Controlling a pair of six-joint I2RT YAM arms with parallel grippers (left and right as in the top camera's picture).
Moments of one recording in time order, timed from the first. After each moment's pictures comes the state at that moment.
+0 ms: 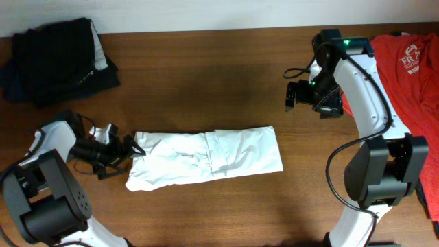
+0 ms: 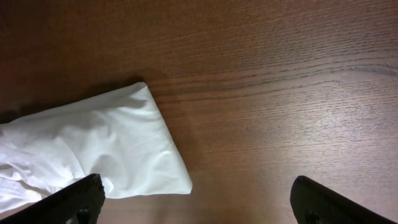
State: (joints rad) left arm 0.40 1.89 1.14 -1.05 0.52 0.11; right arm 0.04 1.99 1.83 -1.43 -0.13 0.25
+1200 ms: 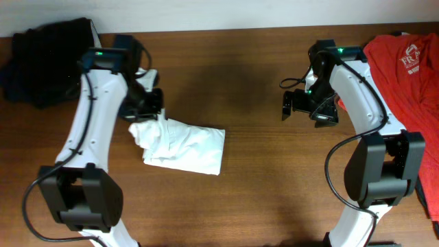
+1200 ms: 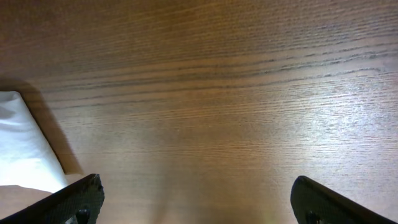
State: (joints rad) left arm -0.11 1.90 1.80 -1.43 0.17 -0.07; right arm 0.04 1.99 1.71 -1.38 -0.18 0.24
